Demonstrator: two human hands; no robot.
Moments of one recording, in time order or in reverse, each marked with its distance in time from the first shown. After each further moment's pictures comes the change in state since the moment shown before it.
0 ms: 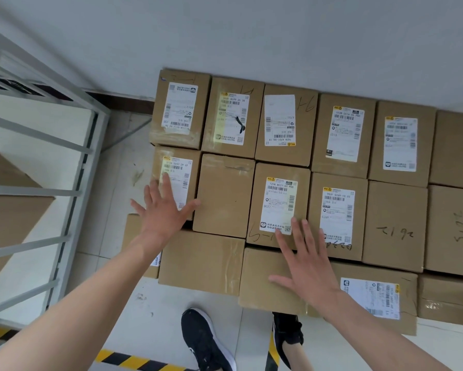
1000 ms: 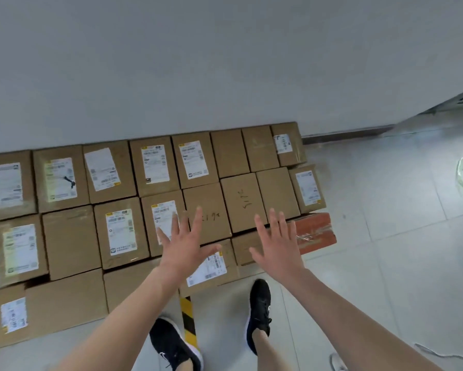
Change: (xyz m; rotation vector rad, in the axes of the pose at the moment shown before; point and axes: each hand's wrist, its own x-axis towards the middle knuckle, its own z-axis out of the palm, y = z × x) left_hand -0.247 0.356 -0.006 0.153 -0.276 0.635; right_hand -0.246 0.240 -0.094 0.180 -0.003 0.530
